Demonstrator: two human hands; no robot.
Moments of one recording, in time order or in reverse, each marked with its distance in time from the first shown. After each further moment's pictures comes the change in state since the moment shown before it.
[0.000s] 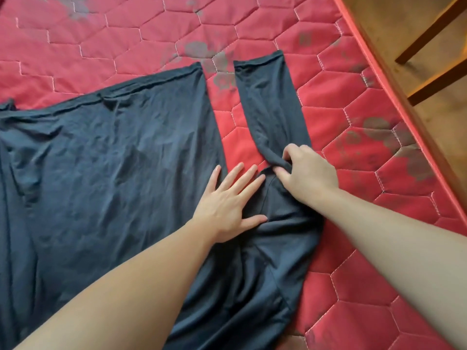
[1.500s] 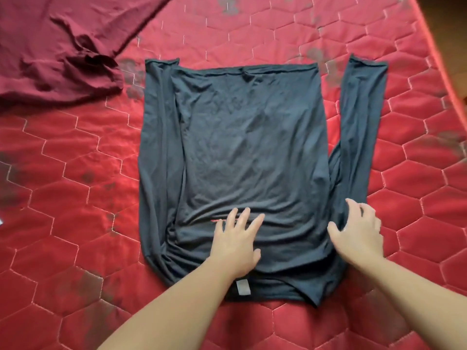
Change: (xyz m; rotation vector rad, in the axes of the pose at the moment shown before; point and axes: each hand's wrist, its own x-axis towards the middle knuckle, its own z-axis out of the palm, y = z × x) left_hand -0.293 -0.014 -0.008 -0.235 -0.235 -0.420; right_hand -0.225 -0.102 0.032 -0.023 -0.088 0.259
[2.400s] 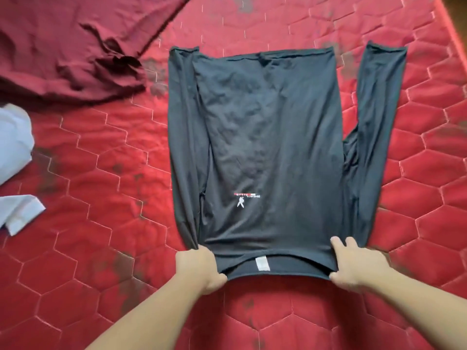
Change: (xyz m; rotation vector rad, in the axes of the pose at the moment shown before) left_hand -0.088 -0.070 0.013 0.242 -0.388 -0.401; right_hand -0.065 0.001 0.009 -0.710 -0.601 -0.301
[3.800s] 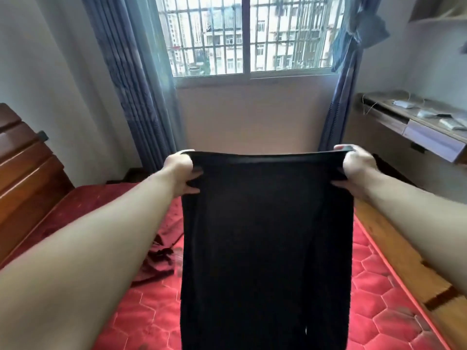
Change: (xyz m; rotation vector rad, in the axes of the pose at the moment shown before) left_hand -0.235 -0.176 -0.582 -1.829 0.609 0.363; right_hand -0.264 0.103 -0.564 1.777 0.989 -0.229
